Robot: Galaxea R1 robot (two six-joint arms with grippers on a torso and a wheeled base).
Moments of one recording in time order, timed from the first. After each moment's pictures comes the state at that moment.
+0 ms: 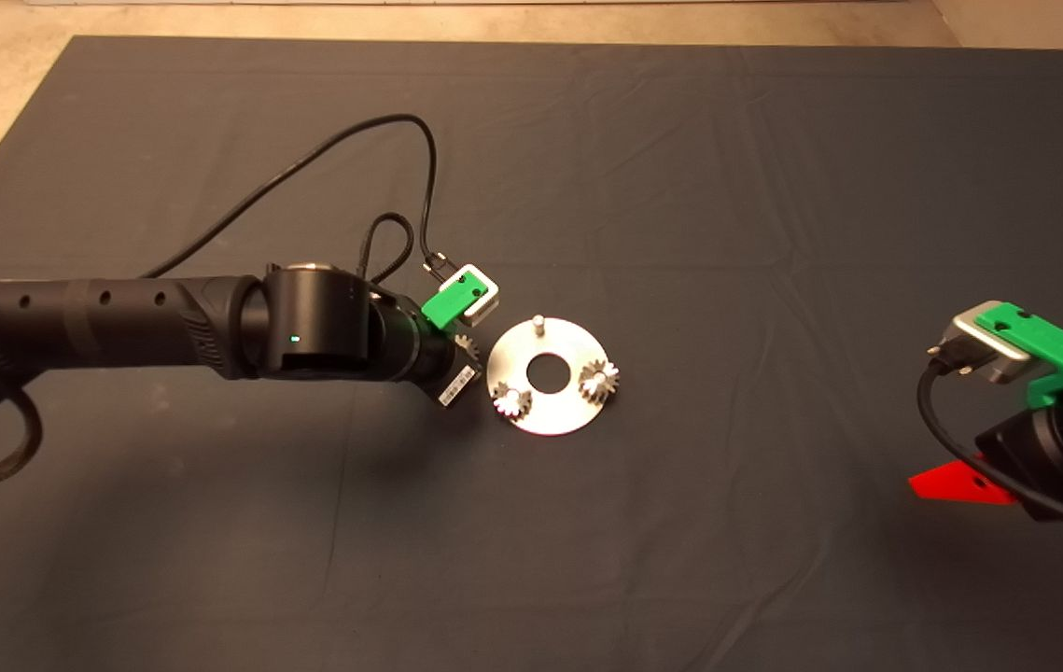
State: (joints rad) left arm -0.22 2.47 -0.93 0.89 1.25 -0.84; right arm 0.59 1.99 -0.38 -0.15 -1.50 1.25
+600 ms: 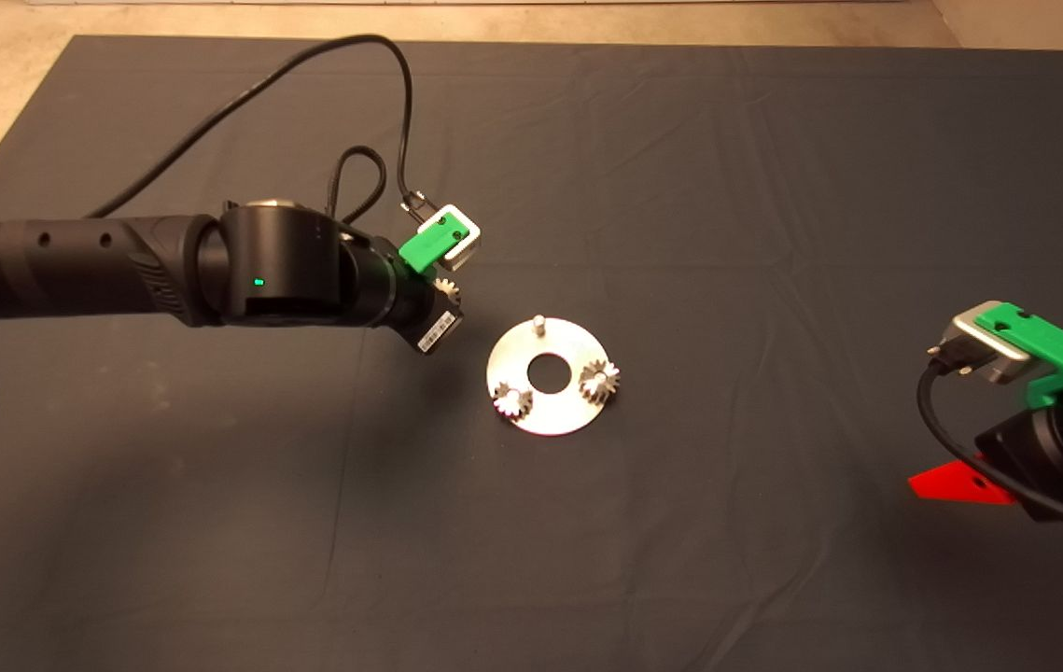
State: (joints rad) left arm -0.32 2.45 -0.93 0.89 1.25 -0.80; right arm 0.59 1.99 -0.38 -0.15 -1.50 1.25
